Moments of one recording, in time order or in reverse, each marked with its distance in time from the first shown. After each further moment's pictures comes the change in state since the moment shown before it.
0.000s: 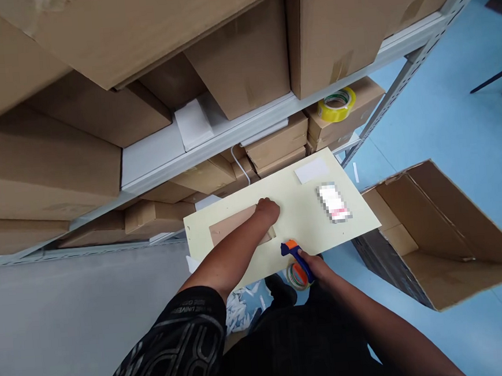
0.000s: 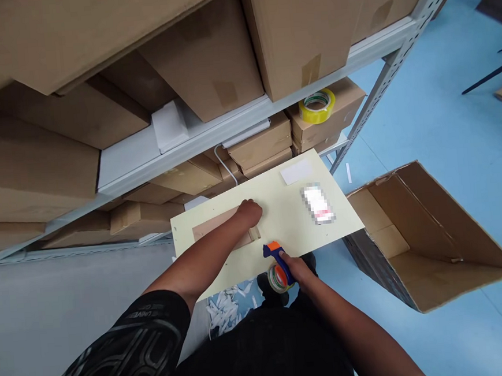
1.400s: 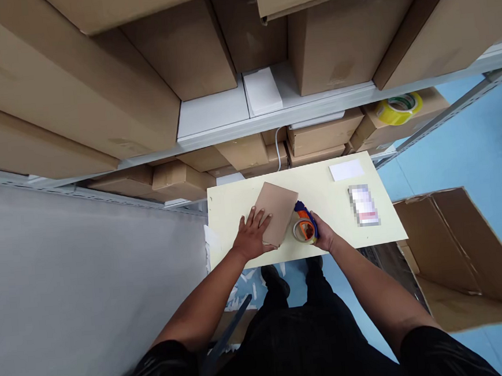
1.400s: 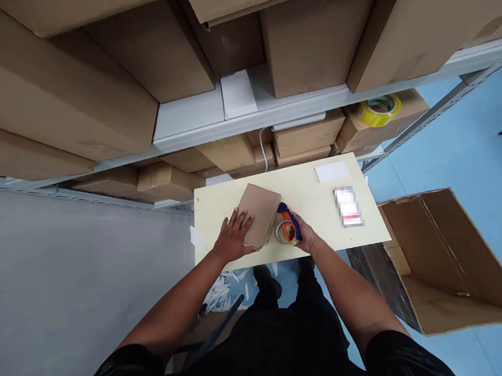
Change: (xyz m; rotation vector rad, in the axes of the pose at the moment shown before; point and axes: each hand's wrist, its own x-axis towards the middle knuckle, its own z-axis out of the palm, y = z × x) left_hand -0.183 -0.090 0.136 -0.139 0.520 -0.007; right_hand 0.044 -0.084 0.062 0.187 -0.100 0.173
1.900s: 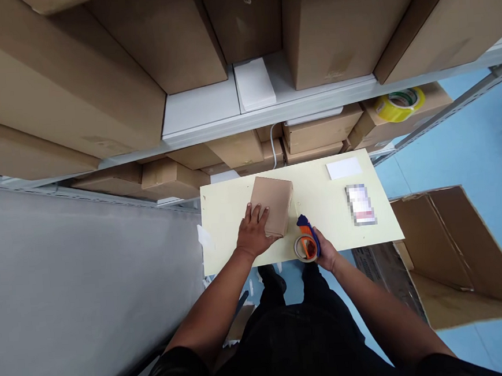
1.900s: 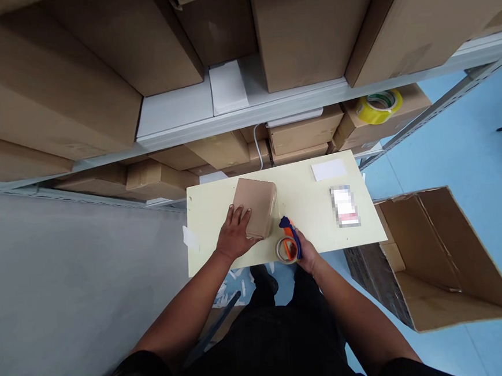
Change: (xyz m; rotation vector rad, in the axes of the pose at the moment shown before) left_hand 0.027 0.023 0.010 -0.119 0.124 -0.167; right_hand -0.019 0.049 -0.036 -0.009 0.004 -0.100
